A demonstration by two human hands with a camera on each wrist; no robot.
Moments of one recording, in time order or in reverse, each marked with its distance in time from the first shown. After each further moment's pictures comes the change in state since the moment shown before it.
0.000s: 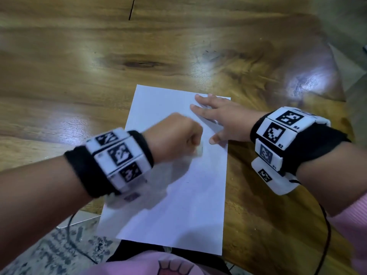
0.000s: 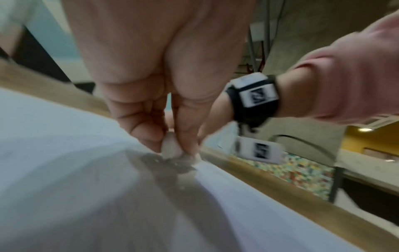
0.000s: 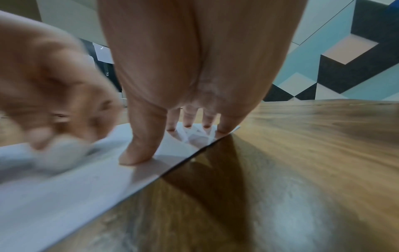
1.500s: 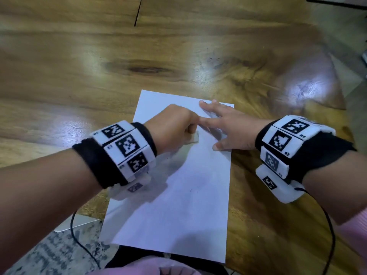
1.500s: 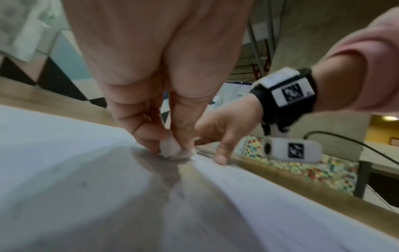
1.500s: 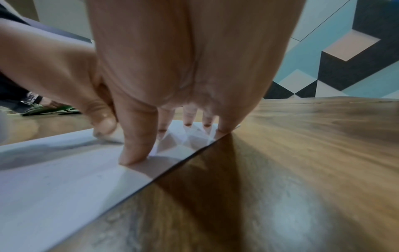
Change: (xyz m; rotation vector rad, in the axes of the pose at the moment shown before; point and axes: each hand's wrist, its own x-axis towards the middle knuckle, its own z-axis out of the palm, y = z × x) left_hand 0.013 -0.022 -0.011 -0.012 0.125 -0.070; right_hand 0.000 -0.003 0.000 -0.043 -0.050 0.008
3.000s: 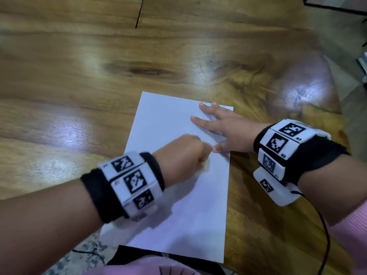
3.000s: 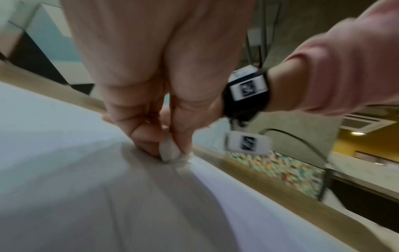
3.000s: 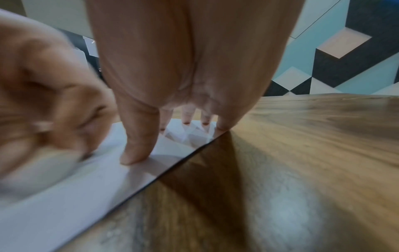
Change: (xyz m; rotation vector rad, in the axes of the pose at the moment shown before) left_hand -0.026 0.025 0.025 0.029 -0.143 0.096; right_hand -0.002 0.001 -0.001 0.014 -0.019 -0.004
